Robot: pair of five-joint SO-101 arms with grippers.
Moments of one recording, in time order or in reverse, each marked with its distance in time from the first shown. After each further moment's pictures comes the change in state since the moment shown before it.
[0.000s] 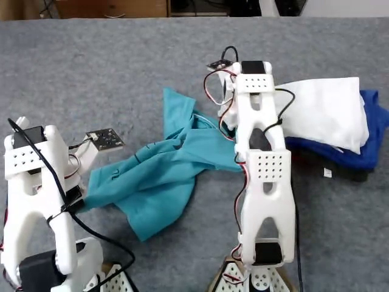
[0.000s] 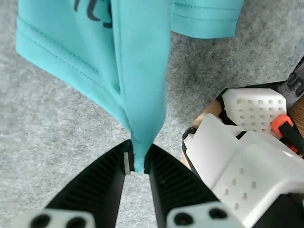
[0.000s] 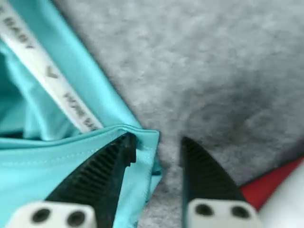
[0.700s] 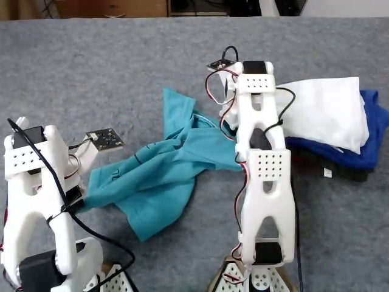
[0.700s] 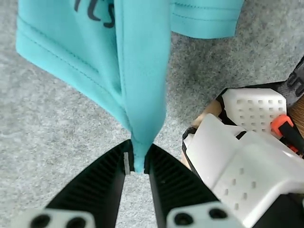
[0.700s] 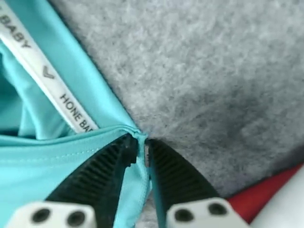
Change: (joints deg) left arm 0.0 0.0 0.0 0.0 0.0; right arm 0.1 1.1 -1.8 1.1 2.9
